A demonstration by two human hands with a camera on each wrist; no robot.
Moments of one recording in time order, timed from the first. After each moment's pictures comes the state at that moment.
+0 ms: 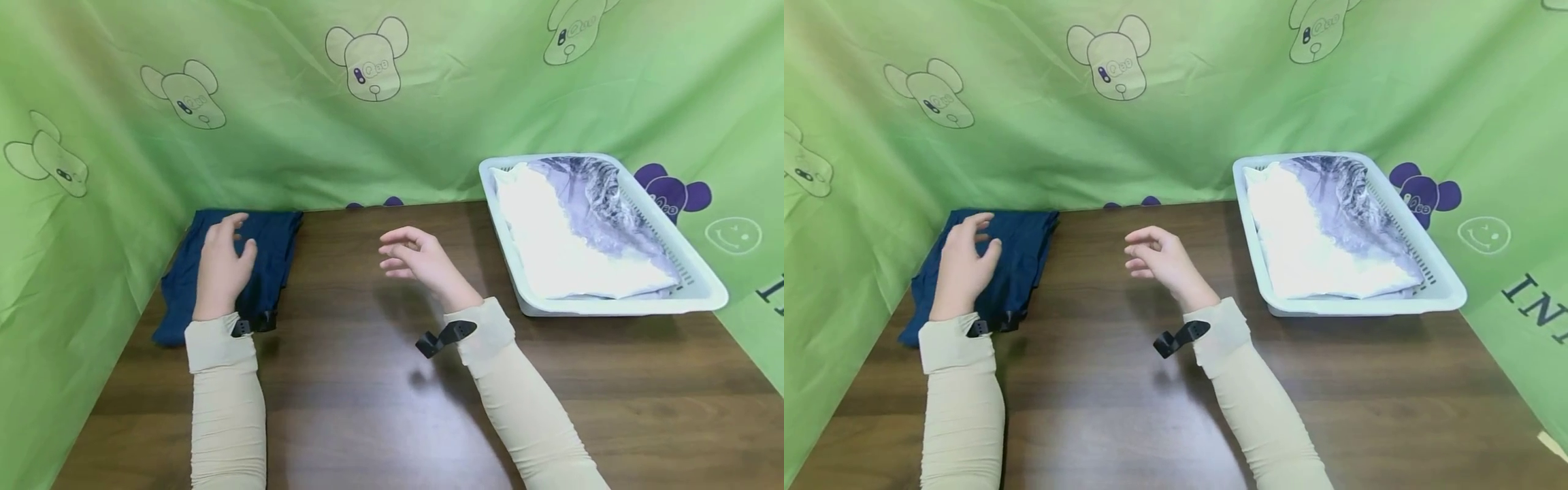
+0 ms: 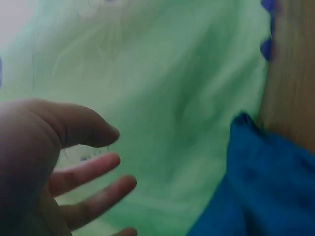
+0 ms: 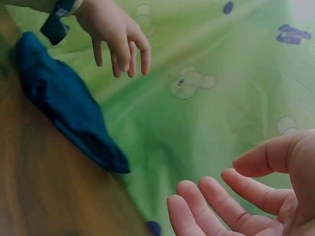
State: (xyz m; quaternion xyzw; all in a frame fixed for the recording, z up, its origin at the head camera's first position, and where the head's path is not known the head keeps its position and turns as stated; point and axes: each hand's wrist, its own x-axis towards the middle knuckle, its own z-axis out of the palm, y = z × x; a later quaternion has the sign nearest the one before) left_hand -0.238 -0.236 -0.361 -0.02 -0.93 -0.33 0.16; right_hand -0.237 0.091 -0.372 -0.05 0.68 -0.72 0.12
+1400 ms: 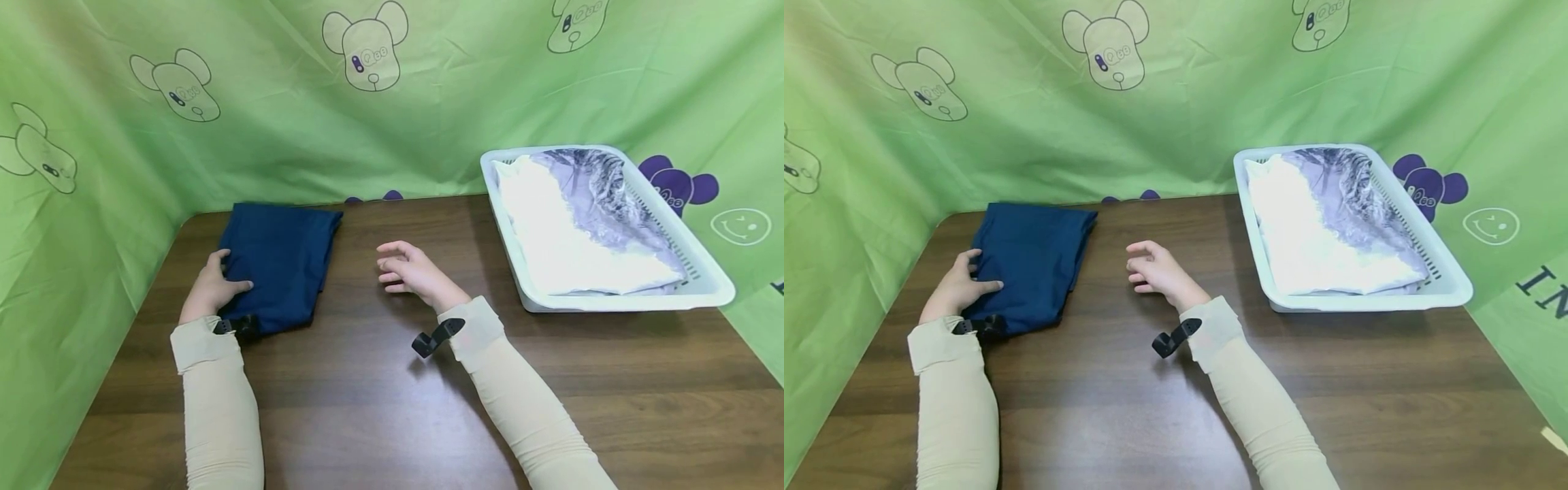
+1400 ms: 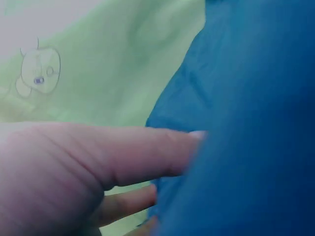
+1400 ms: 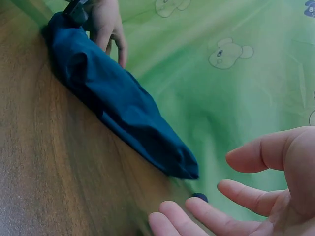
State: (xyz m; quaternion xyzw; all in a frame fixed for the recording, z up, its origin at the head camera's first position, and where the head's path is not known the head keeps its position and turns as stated) left_hand -0.249 -0.288 -0.405 0.07 -0.92 -0.35 -0.13; right_hand -0.248 0.084 -0.414 -0.01 0.70 -0.68 0.22
